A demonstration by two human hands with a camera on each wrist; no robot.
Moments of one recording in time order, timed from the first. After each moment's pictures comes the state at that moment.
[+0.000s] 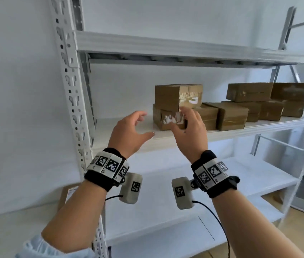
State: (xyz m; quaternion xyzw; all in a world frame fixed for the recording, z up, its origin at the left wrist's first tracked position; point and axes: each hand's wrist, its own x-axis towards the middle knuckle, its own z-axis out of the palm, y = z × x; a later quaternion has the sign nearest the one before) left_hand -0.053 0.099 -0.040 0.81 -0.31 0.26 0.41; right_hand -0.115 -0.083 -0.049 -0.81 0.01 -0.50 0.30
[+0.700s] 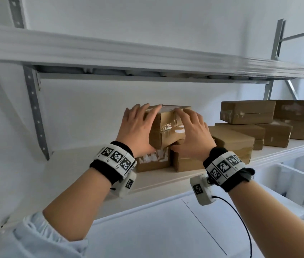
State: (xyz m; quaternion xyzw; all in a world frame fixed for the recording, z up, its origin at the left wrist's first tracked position) left_hand 0.125 -0.077 0.024 0.84 -0.38 0.38 0.07; right_hand 0.047 -0.268 0.009 -0.92 0.03 -0.38 0.08
